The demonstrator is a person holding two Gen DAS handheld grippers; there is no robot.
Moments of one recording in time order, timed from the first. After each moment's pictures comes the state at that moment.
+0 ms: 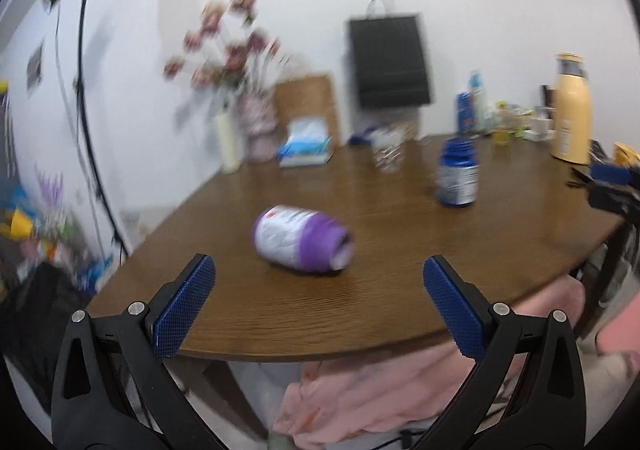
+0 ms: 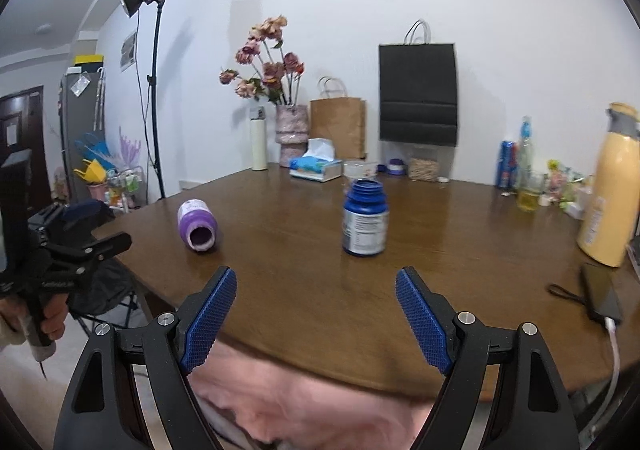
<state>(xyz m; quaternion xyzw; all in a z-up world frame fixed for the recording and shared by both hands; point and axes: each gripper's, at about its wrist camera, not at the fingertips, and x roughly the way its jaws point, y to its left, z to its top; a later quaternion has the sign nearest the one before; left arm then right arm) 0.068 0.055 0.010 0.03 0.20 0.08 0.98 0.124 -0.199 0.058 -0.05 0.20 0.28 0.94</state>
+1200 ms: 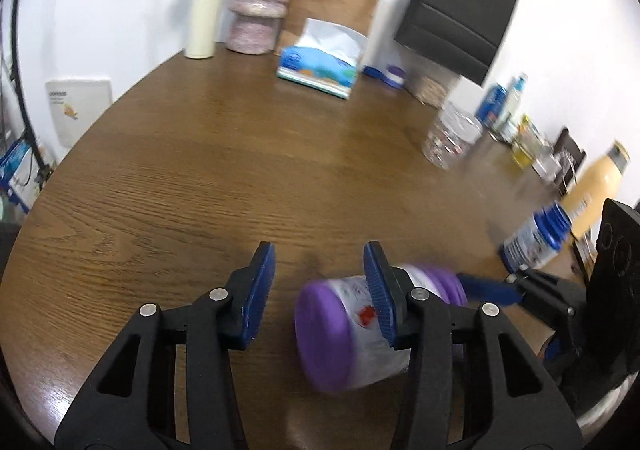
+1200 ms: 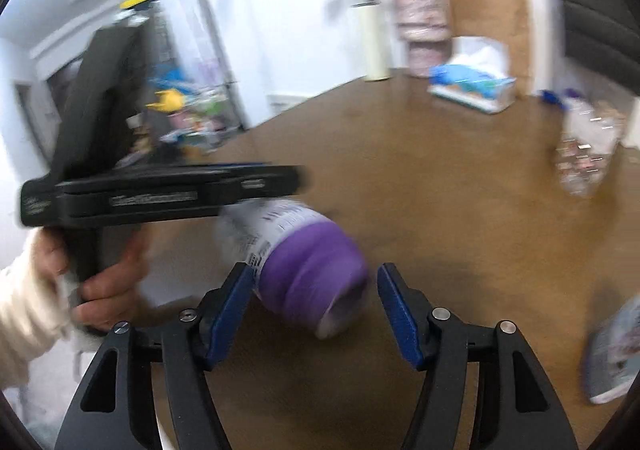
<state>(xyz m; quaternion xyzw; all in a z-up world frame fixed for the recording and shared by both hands) 0.275 0.204 -0.010 -0.16 0.36 -0.02 0.92 0.313 0.037 0.008 -0.08 0.37 0.43 0.82</state>
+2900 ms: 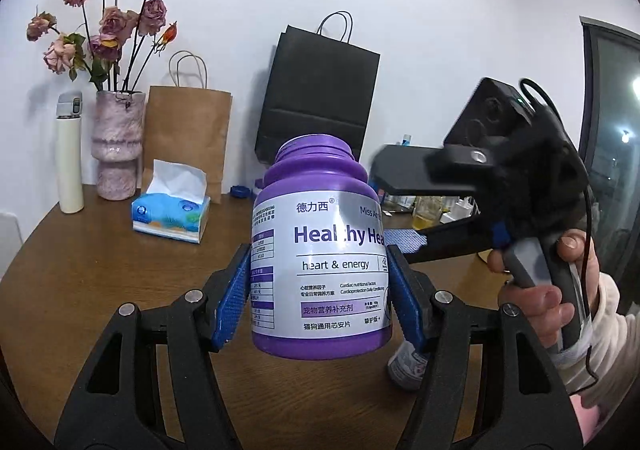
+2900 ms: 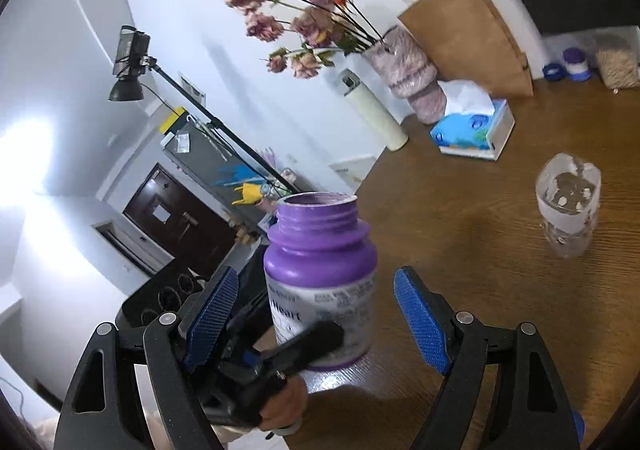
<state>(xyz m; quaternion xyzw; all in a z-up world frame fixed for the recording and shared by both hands) 0.339 0.101 0.078 -0.10 0.17 -0.18 0.96 0.457 -0.047 0.109 0.20 0.42 0.53 0.71</state>
